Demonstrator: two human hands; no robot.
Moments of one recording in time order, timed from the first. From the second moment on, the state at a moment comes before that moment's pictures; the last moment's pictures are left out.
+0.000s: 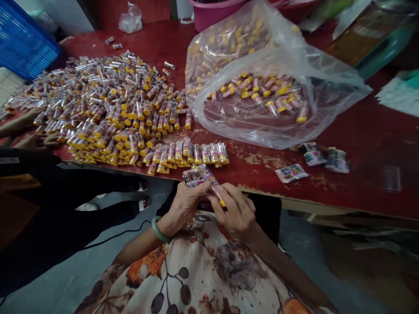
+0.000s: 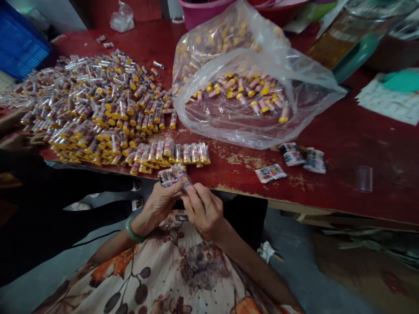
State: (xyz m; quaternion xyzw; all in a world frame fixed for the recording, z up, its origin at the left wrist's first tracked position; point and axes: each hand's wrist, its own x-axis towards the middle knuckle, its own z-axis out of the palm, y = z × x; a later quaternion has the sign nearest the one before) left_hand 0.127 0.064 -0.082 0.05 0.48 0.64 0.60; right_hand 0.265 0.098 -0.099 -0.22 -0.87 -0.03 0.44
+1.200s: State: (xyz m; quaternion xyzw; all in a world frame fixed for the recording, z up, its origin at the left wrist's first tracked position) left_hand 0.127 0.053 -0.075 0.10 0.46 0.57 0.68; right_hand 0.258 0.095 -0.088 -0.29 -0.73 0.23 0.58
